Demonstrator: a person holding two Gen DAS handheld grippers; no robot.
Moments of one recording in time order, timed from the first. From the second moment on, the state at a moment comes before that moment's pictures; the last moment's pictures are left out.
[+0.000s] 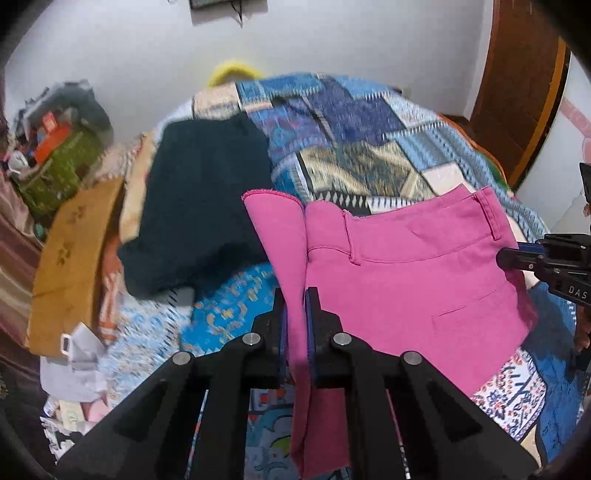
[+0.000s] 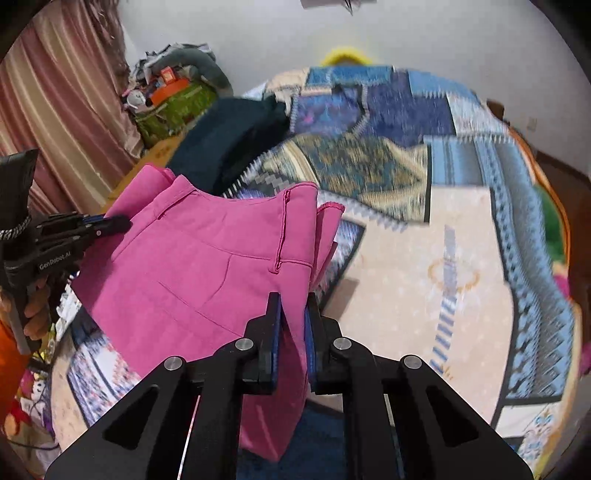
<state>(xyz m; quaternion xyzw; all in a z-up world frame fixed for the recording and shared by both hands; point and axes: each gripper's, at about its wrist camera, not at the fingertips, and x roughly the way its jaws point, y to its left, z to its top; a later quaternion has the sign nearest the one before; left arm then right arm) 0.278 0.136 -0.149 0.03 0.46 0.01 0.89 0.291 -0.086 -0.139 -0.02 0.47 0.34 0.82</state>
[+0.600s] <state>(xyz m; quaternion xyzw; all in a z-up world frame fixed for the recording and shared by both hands) 0.299 0.214 -0.086 0.01 0.37 0.10 0.92 0.328 -0.002 -0.071 -0.05 0.37 0.36 0.85</state>
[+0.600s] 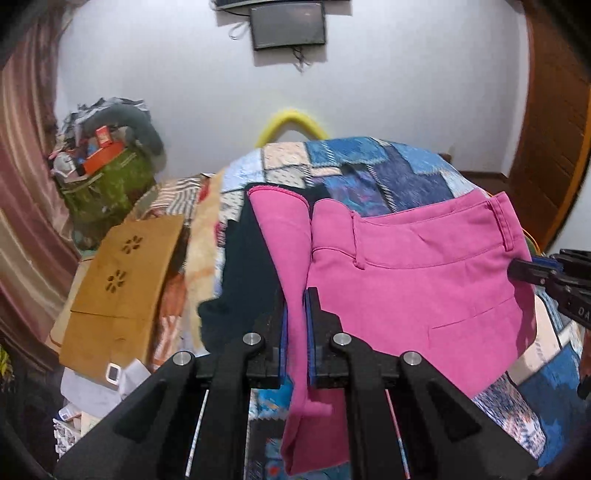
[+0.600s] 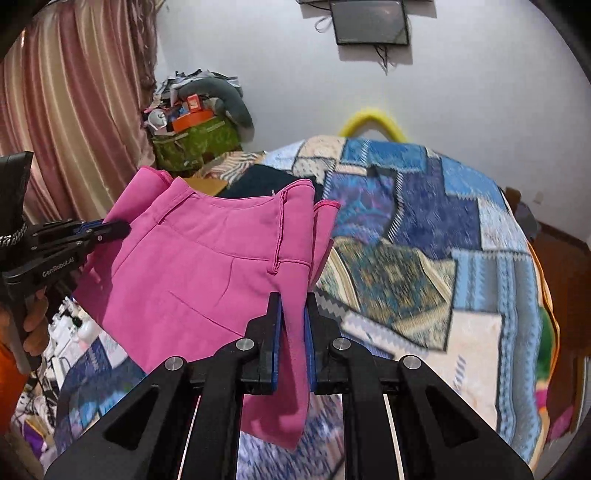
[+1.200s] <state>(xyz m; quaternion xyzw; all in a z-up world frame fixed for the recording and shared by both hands) 0.405 0.322 -0.139 -0.02 0.37 0.20 0.91 0.419 0.120 -0.106 -0.07 0.38 0.35 0.85</state>
